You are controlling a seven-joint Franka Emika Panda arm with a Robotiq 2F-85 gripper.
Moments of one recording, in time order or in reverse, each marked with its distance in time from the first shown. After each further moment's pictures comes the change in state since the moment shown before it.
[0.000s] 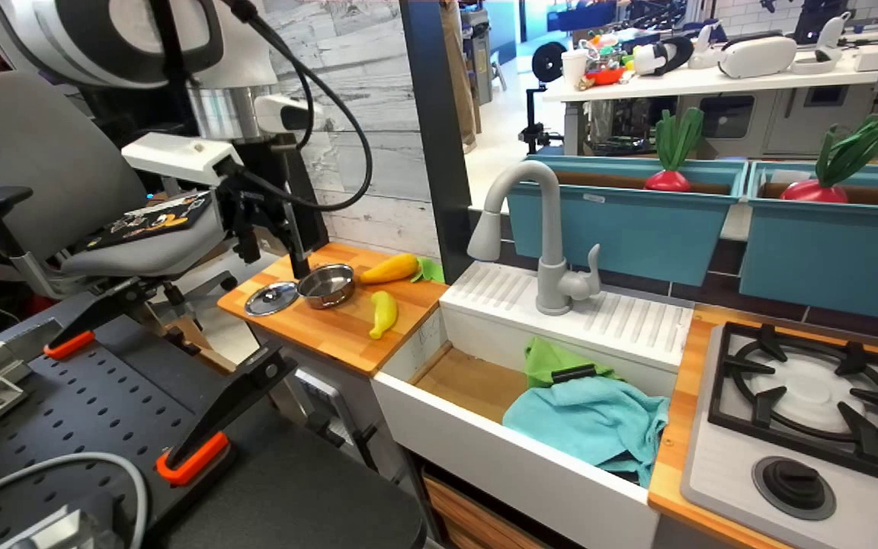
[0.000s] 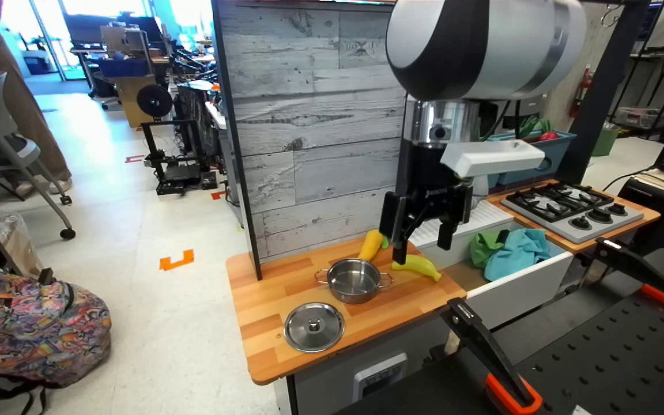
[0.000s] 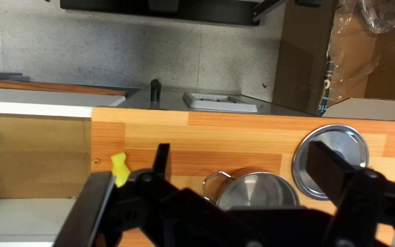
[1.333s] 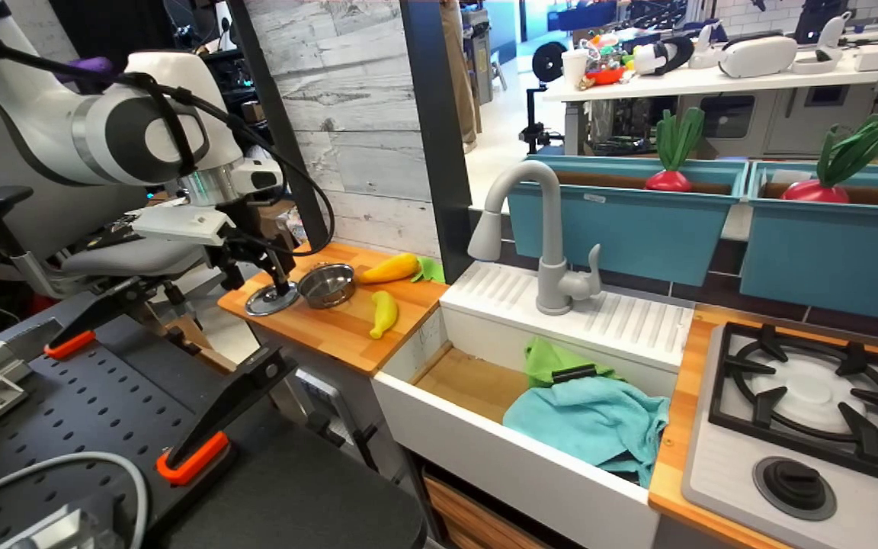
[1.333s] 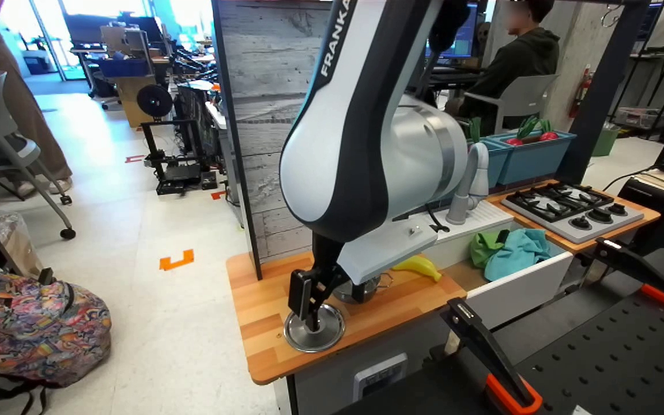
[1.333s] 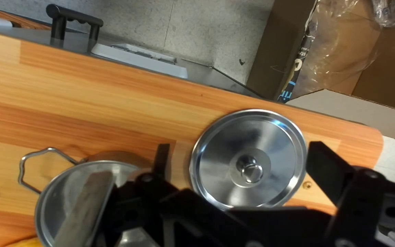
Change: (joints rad) arm 0.229 0.297 0.006 0.209 -0.103 0.210 0.125
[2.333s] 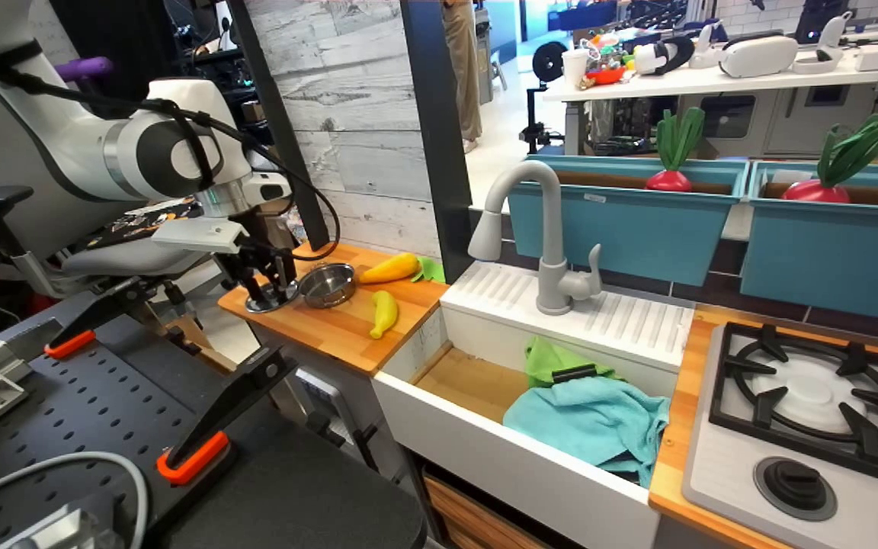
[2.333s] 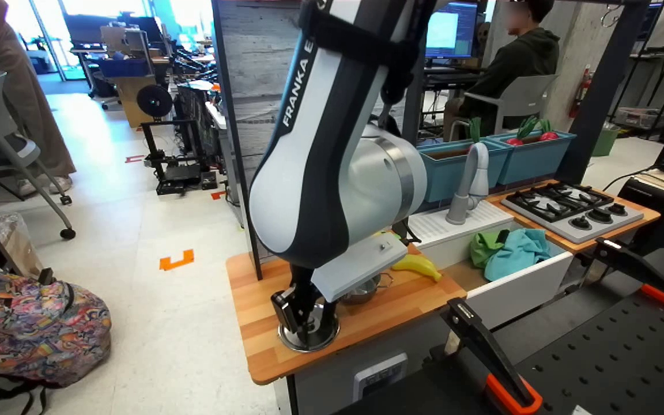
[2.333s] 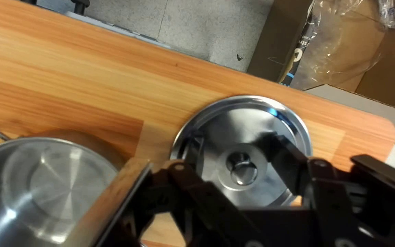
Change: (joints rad) arm 0.050 0.115 -0.012 0.151 -0.012 -0.038 0.000
